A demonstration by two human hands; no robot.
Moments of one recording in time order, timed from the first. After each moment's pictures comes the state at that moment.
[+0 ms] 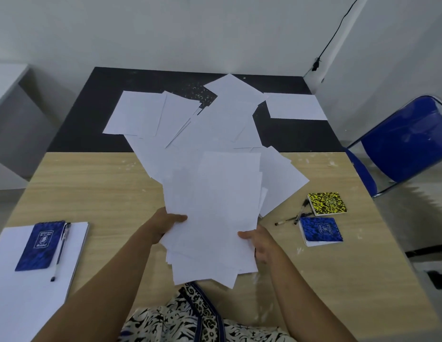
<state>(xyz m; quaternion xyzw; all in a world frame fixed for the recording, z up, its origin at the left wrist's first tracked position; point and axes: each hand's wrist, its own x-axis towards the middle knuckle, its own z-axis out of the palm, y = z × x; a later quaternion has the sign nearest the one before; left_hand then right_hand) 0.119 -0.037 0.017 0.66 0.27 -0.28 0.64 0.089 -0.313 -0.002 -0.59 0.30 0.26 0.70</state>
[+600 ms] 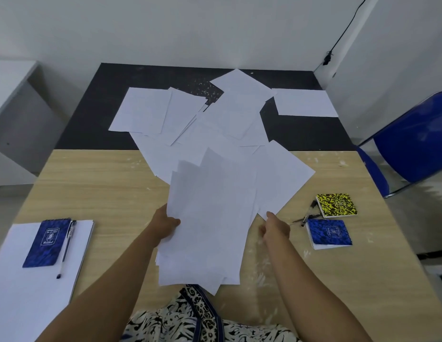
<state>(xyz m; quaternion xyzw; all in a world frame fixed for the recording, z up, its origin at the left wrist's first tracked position) 0.113 -0.035 0.014 0.76 0.24 -0.19 0.57 0.136 -0.322 -0.005 -0.56 0.57 0.09 0.60</state>
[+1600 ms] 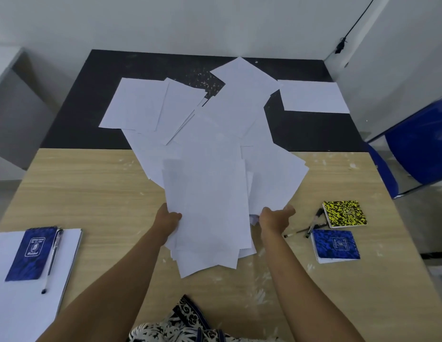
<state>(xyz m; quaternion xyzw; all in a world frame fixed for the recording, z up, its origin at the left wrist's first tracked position) 0.161 -0.054 -0.011 0.71 0.34 -0.18 0.59 0.182 -0.310 -0.011 -0.68 0.48 -0.03 0.56</state>
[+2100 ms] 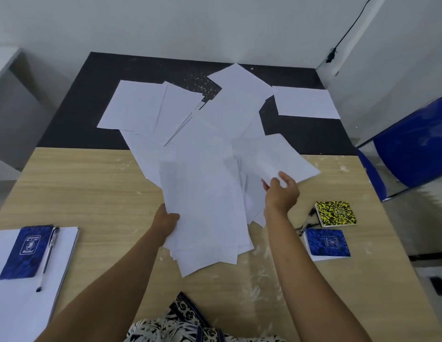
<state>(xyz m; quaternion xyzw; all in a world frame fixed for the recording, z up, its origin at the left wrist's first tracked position) 0.147 -0.061 0.003 0.69 0.28 -0.16 0.65 0.212 -0.310 0.052 -0.56 0.38 -0.18 0.71</state>
